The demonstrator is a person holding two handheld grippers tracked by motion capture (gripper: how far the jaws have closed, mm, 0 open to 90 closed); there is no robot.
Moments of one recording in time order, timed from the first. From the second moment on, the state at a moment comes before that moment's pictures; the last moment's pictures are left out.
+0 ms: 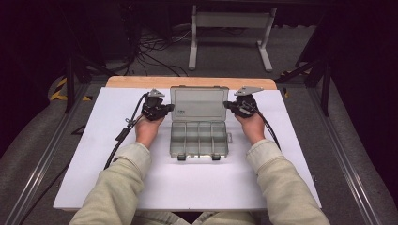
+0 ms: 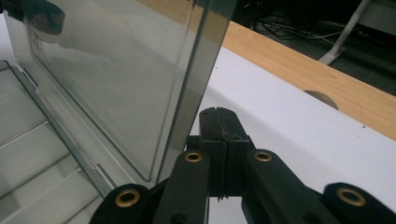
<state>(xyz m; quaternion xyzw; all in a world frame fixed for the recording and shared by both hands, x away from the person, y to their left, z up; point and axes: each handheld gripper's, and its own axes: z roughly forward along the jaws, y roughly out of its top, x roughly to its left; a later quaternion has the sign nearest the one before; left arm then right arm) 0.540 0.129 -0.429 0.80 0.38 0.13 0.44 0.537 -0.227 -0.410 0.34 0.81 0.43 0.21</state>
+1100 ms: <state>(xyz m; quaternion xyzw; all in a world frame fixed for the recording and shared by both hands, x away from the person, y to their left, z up) 0.507 0.145 -0.406 0.79 0.33 0.11 0.51 0.496 -0.232 -0.380 0.28 0.81 0.47 0.20</state>
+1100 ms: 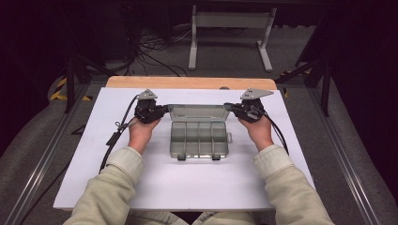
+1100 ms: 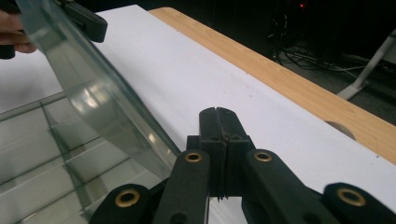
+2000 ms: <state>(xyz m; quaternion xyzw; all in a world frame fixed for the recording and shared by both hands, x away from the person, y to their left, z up) 0.452 0.157 -0.383 0.79 0.28 0.11 0.54 0.442 -0.239 -0.359 0.25 0.80 0.51 0.19</state>
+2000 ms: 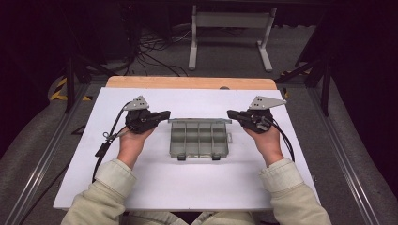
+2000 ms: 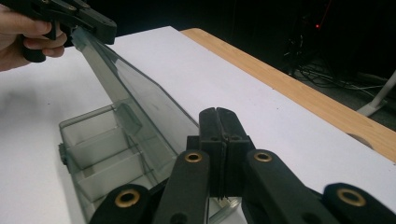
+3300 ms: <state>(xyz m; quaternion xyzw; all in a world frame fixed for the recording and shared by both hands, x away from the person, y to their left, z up) 0.422 0.152 -0.371 0.85 0.24 0.07 0.47 0.411 -0.229 -0.358 0.24 0.85 0.45 0.12</state>
